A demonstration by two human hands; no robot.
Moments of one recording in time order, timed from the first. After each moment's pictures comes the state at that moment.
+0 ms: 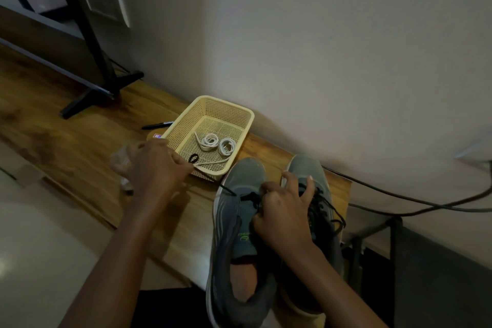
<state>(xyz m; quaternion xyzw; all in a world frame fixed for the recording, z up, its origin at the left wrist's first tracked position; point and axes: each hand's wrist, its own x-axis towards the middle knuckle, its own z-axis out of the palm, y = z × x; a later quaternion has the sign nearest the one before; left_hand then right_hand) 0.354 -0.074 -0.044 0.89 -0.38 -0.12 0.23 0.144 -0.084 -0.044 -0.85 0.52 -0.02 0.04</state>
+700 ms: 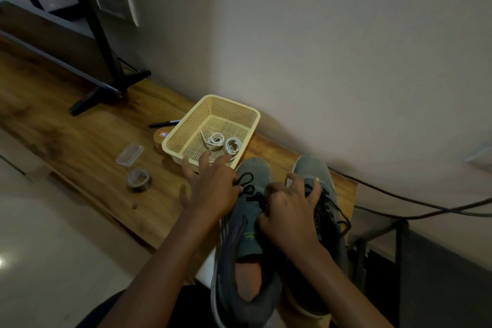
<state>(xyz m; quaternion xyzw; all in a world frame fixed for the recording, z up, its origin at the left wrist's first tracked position) 0.283 -0.078 -0.046 0.80 -0.57 -0.15 0.07 0.145 -0.084 -0.043 -0.85 0.53 -0.01 0.05</state>
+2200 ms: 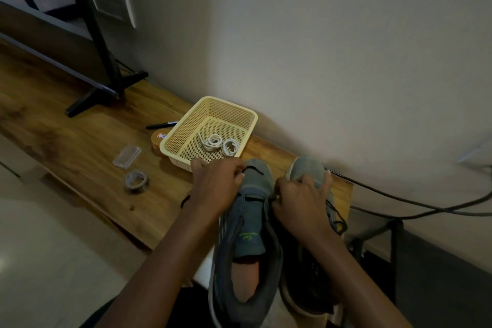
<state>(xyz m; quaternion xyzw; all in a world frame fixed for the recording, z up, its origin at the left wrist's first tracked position) 0.285 -0.086 -0.047 0.77 -0.59 -0.11 0.23 0.133 -0.106 -0.037 -0.84 0.54 0.00 0.01</state>
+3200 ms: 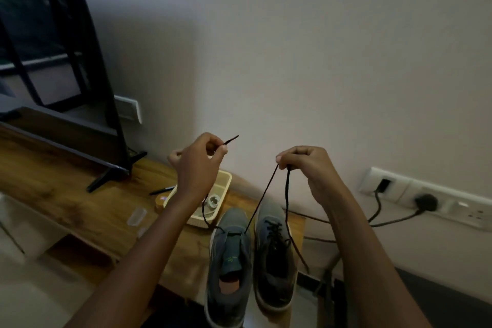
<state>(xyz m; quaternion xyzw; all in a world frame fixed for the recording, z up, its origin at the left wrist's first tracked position) 0.275 -0.040 0.134 0.67 -0.52 -0.01 0.53 0.078 -0.068 0.178 -0.63 0.47 -0.42 0.45</state>
